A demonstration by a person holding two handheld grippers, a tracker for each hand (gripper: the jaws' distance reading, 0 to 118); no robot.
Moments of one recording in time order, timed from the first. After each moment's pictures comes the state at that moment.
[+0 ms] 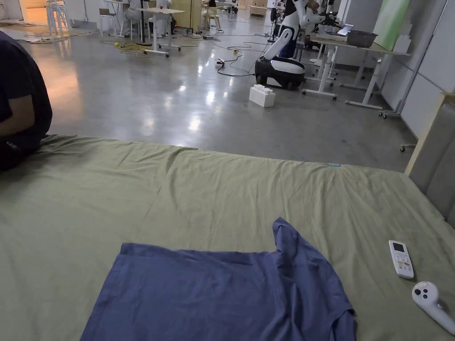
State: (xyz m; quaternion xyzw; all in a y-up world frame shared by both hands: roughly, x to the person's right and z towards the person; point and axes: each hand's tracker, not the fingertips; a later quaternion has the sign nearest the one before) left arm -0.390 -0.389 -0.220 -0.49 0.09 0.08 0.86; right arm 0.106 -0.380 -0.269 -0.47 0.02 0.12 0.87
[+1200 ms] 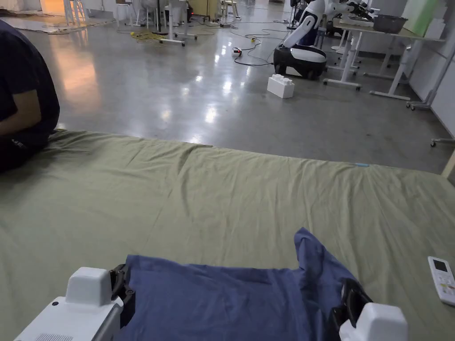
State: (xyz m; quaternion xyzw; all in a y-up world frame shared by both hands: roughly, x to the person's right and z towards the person) left arm -0.347 -0.269 -0.349 -0.19 0.09 0.02 0.98; right arm 0.010 -0.264 -0.383 -0.07 0.05 0.05 0.99
